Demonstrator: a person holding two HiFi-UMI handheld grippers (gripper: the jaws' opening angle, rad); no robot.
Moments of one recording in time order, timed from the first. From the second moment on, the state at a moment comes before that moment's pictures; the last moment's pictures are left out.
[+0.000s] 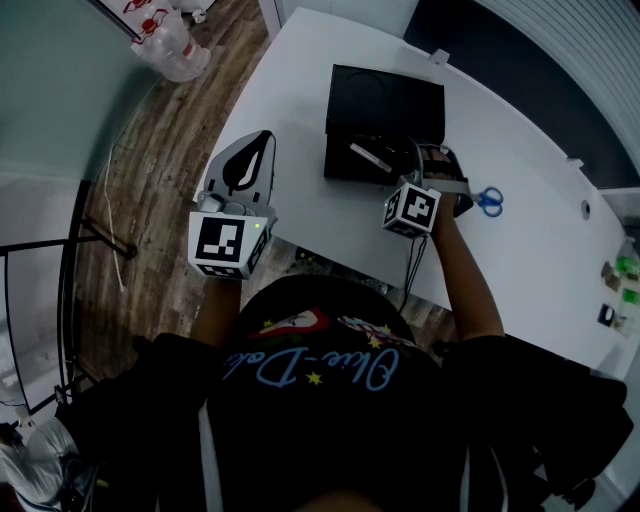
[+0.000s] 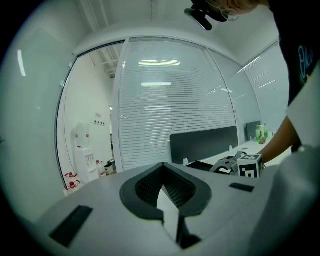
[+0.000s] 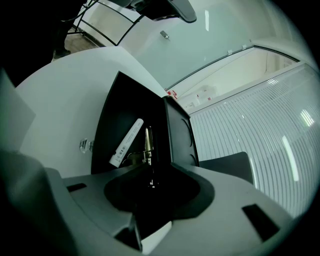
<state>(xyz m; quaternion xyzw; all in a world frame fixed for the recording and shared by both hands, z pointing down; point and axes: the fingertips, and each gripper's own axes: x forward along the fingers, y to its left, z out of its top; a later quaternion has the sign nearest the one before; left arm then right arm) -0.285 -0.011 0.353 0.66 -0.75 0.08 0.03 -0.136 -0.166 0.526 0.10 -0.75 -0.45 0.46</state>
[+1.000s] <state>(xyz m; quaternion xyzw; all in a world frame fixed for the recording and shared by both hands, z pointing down) -0.276 -0.006 0.349 0.67 -0.74 0.07 0.02 -0.120 -0.156 0.528 0.06 -0.74 -0.45 0.50</state>
